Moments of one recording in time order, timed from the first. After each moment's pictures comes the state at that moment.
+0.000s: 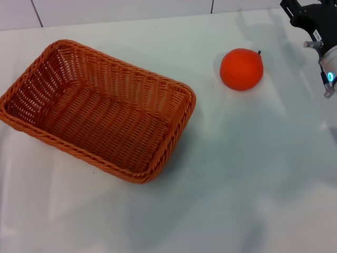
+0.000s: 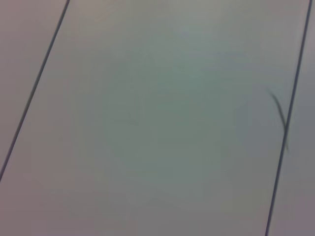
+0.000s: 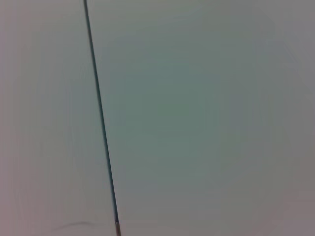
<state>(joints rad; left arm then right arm) -0.38 -2.16 0.12 0.04 1.08 1.44 -0.44 0.67 2.10 -0.52 0.02 -0.75 -1.07 -2.81</state>
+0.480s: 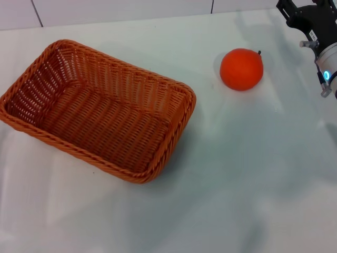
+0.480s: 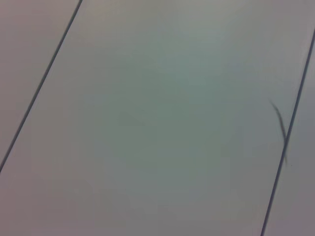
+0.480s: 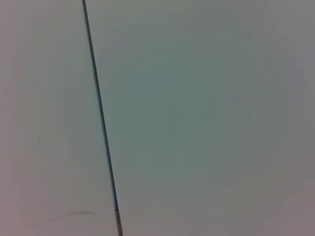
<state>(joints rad) -0.36 -2.16 0.13 0.03 1.08 1.47 -0.52 0.69 2.10 -0.52 0.02 -0.75 -1.02 -2.81</state>
